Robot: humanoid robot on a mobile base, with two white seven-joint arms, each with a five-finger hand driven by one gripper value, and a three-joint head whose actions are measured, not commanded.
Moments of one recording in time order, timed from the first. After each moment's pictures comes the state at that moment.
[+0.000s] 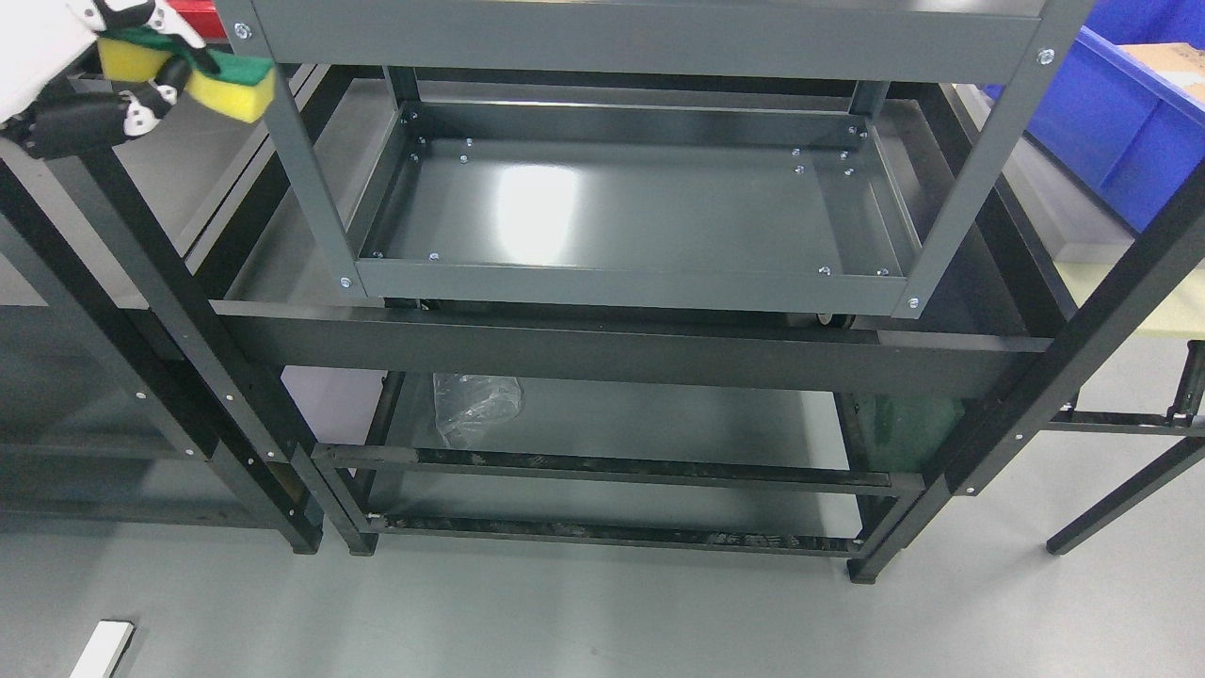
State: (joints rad) left arm -0.83 0.70 0.04 -1.41 -0.33 -0.78 -0.42; right arm -0.07 0.00 -0.21 0.00 -0.11 0.08 -0.07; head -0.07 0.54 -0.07
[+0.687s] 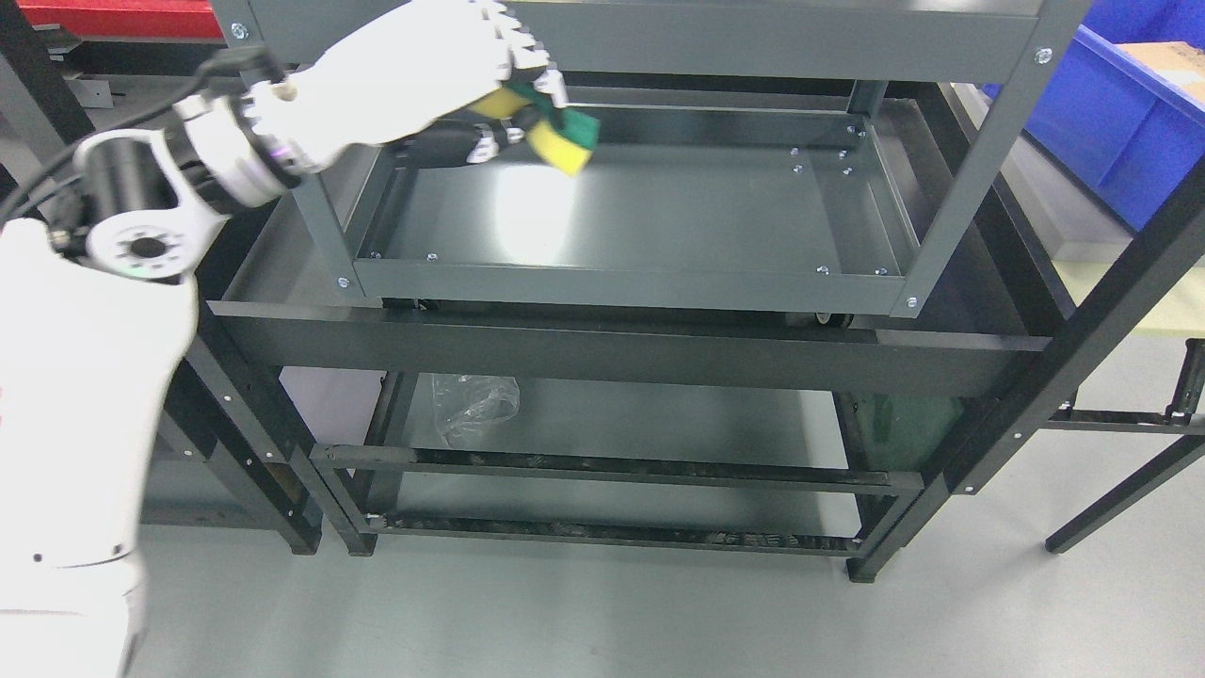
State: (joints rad) left arm -1.05 0.31 -0.23 -1.39 -0.56 -0.79 -0.51; right arm -0.07 0.00 -0.21 0.00 -0.11 0.08 -0.07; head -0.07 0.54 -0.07
